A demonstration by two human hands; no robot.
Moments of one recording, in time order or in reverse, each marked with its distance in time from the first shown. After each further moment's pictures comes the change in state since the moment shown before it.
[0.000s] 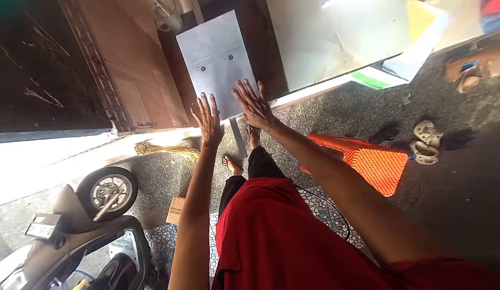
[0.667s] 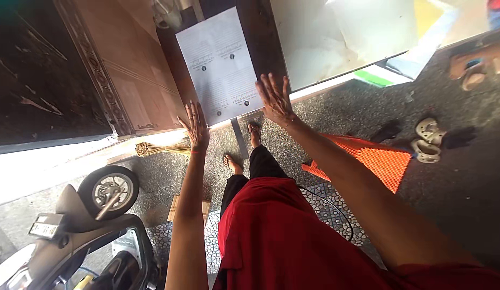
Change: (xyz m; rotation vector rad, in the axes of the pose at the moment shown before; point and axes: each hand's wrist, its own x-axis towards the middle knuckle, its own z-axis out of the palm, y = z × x) left_hand -0.013 -0.053 0.004 0.140 -0.108 -0.054; right_hand -0.024 0.052 -0.004 -0.105 0.035 0.132
